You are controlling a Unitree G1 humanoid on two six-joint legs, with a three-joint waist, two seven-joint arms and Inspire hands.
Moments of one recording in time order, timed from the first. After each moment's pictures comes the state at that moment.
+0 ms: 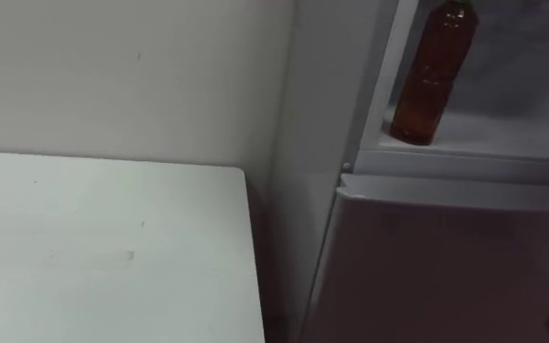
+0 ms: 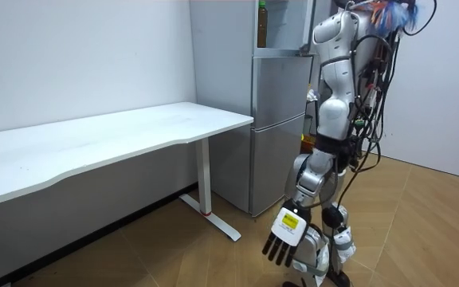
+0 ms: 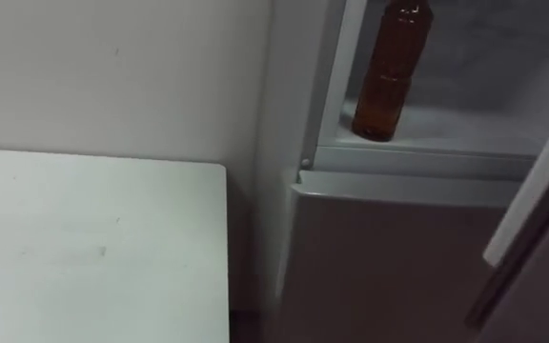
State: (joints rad) left arm 0.39 0.22 0.29 1.11 0.04 -0.06 0.13; right arm -0.06 -0.62 -0.61 -0.37 0.42 -0.20 -0.73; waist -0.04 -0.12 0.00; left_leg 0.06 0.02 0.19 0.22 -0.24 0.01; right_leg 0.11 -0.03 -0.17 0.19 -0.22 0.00
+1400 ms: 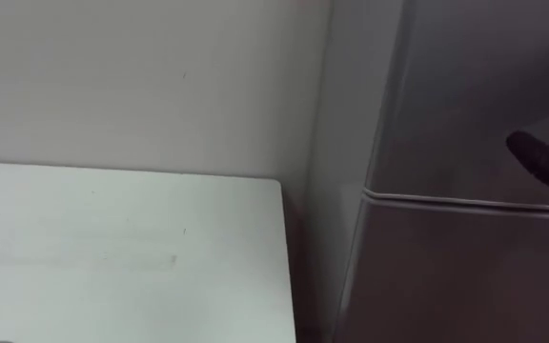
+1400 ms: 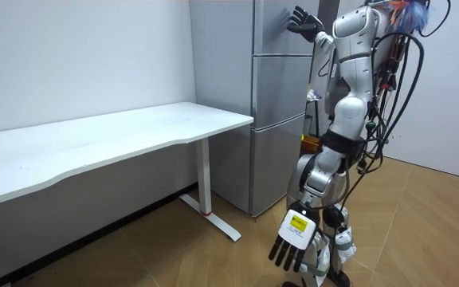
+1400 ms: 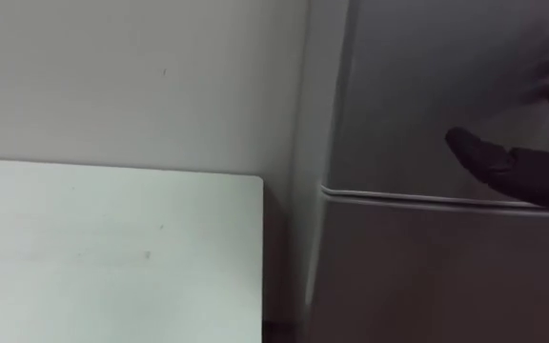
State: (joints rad) left arm 0.36 0.23 0.25 1.05 0.08 0.07 0.11; right arm -0.17 -0.61 -0.30 -0.18 0.54 -0.05 -0.16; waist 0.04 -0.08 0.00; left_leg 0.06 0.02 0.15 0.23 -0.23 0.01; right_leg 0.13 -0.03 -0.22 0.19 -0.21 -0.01
